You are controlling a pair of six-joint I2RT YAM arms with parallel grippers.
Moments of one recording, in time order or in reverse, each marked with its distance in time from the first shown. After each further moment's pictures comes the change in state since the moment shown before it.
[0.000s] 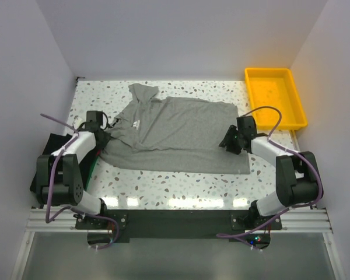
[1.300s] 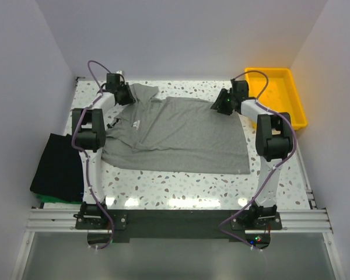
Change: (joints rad) left arm -0.087 0.864 1.043 0.116 0.474 0.669; right arm -0.060 0.619 0.783 0.032 -0.160 -0.148
